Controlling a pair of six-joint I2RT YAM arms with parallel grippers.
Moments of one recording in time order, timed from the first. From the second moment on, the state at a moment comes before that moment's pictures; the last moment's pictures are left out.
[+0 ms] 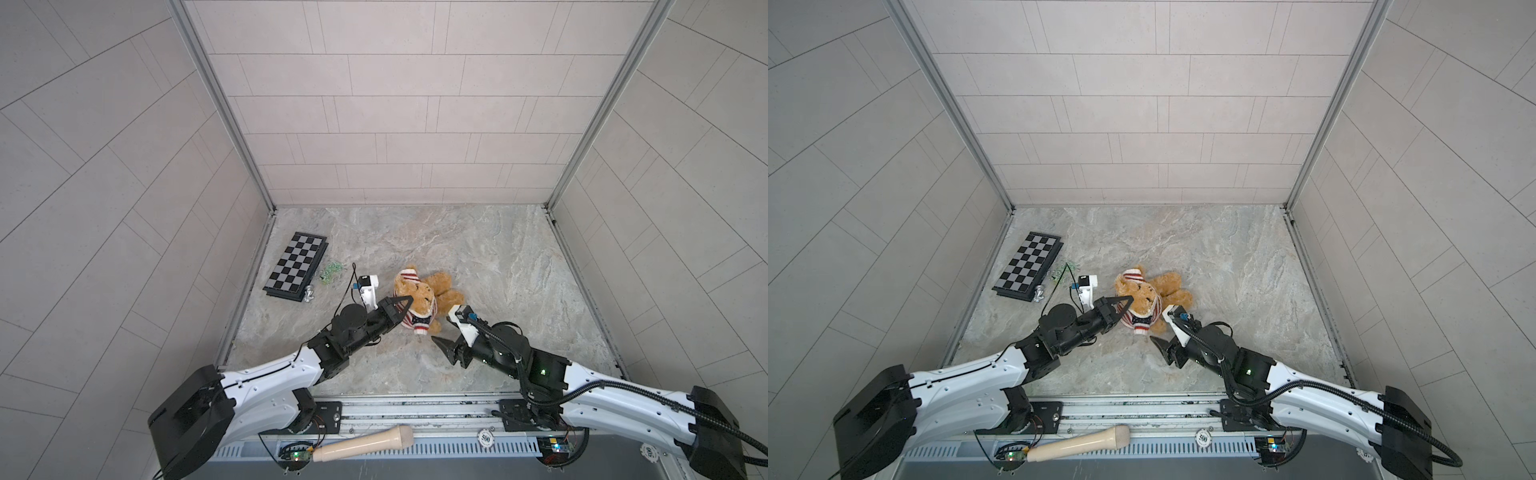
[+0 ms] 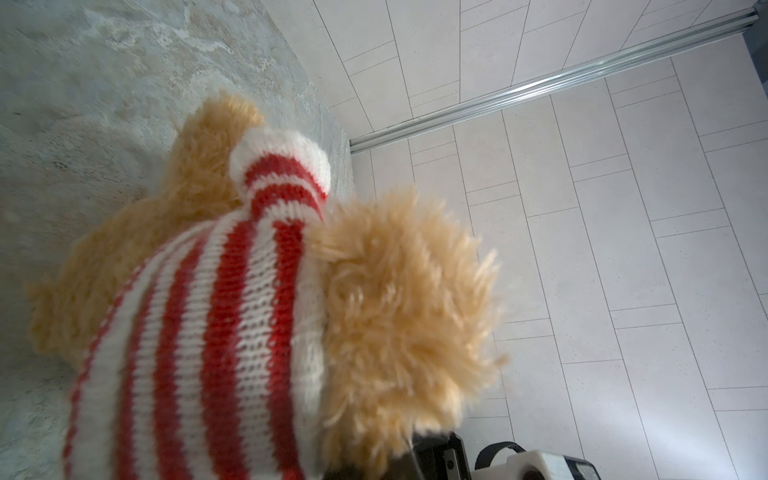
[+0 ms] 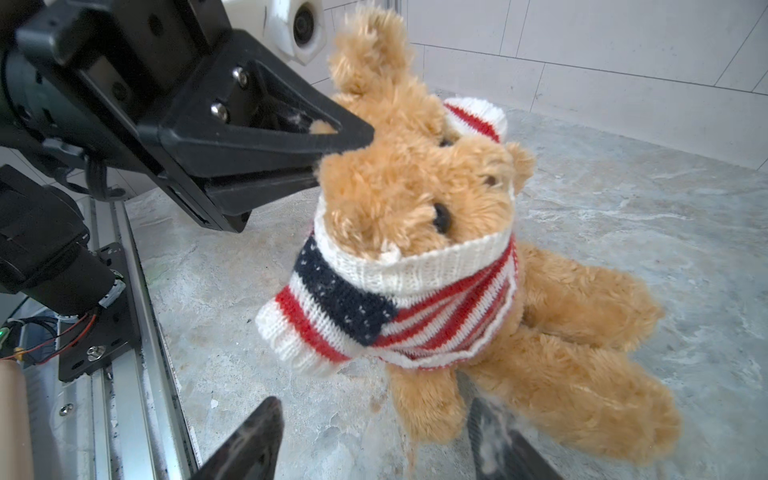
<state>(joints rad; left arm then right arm) -0.86 1.08 0.36 0.58 0.02 -1.27 1.02 0.78 0.30 0.13 0.14 0.17</state>
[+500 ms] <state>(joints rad) -0.88 1.11 0.38 0.59 0.02 -1.27 1.04 0.96 0.34 0.24 0.17 0.19</state>
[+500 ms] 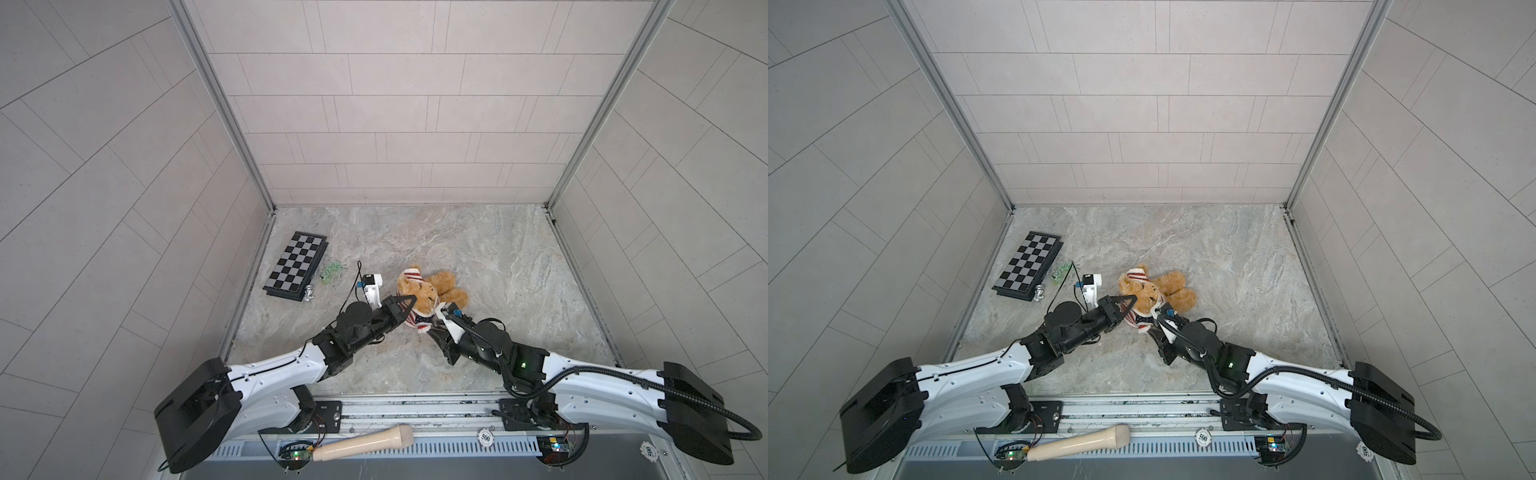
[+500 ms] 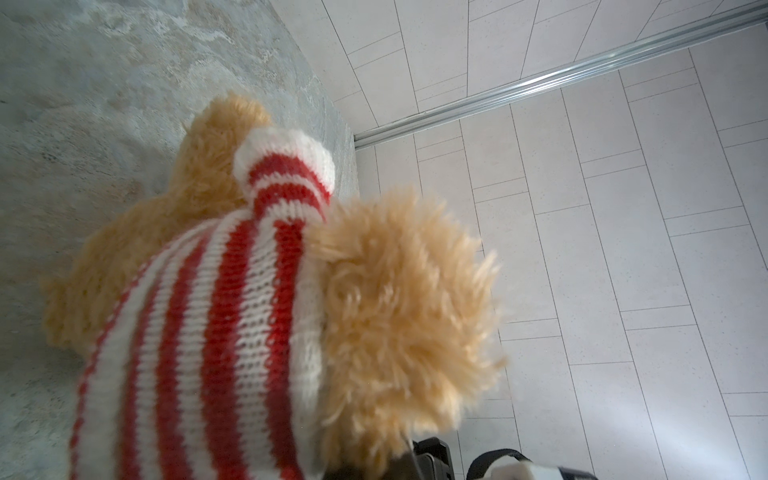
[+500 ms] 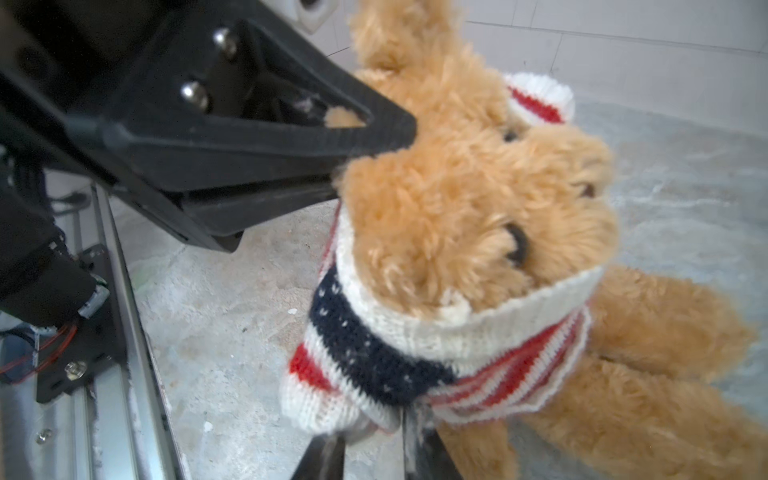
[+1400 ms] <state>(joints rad) -0.80 1.13 0.39 0.54 0.13 -1.28 0.99 1.15 0.37 0.14 0.28 0.23</state>
